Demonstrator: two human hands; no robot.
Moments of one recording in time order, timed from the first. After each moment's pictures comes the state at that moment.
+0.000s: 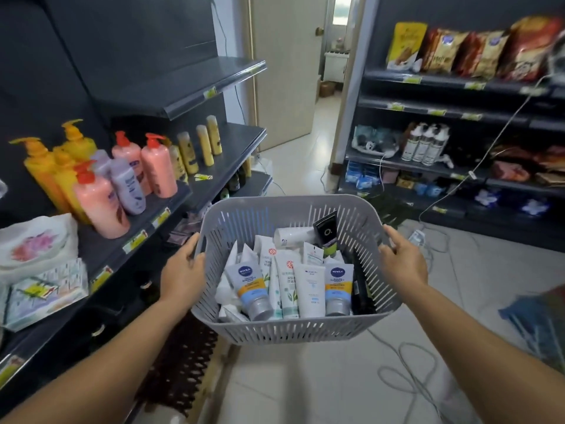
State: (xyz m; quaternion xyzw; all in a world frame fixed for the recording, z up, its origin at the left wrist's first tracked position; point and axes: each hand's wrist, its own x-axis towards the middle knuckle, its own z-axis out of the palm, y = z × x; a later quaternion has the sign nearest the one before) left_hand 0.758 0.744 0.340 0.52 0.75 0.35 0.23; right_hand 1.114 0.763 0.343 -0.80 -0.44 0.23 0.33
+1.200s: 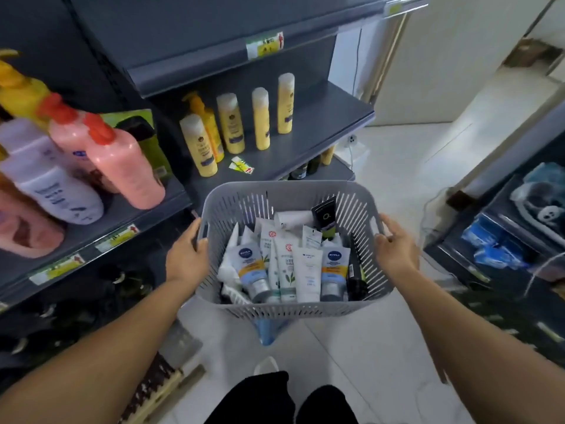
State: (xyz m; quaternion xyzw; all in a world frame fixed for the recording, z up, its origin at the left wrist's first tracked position) left_hand 0.752 1.182 0.215 0.29 0.88 0.33 0.17; right_hand 1.045 1.383 0.237 -0.68 -0.62 0.36 0.16
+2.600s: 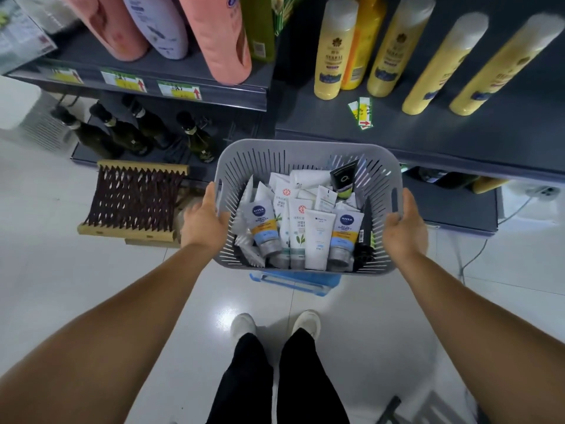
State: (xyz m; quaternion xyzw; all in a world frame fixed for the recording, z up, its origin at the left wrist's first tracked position) left_hand 0.843 1.224 0.121 -0.11 0.96 0.20 0.17; right_hand 0.906 1.550 0.116 -0.36 -0.87 0.32 -0.05
